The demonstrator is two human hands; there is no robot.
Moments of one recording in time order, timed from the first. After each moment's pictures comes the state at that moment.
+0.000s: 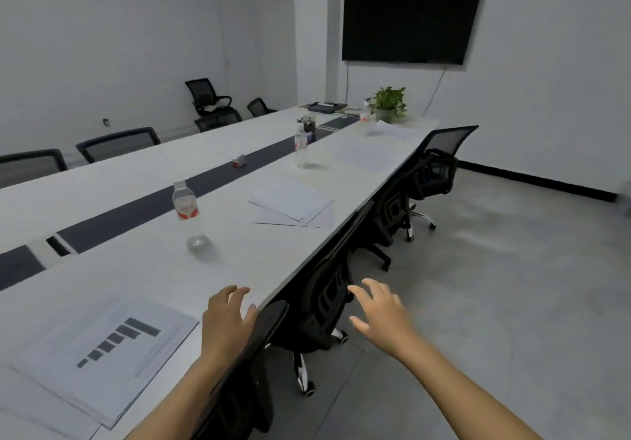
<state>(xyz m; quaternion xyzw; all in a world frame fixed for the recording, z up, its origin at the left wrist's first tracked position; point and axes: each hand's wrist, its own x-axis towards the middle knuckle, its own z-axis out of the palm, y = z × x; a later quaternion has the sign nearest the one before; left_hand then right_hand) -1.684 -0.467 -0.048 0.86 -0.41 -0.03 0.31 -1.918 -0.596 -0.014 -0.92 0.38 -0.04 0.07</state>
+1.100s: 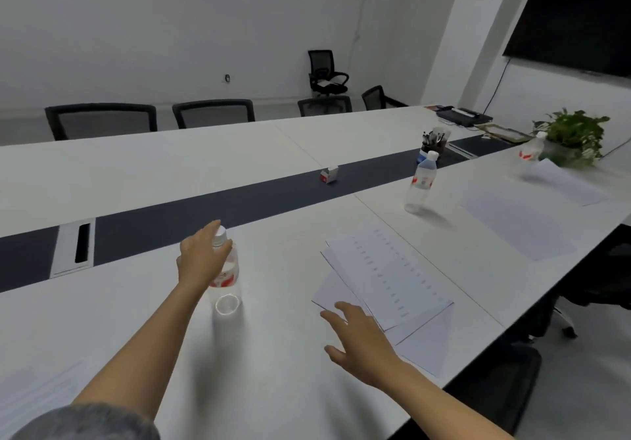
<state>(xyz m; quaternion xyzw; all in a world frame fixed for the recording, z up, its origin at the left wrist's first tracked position) -1.301 -0.704 -0.023 0.91 -0.13 -0.01 0.39 -1.544 -0.866 -0.037 -0.98 0.12 0.08 0.10</state>
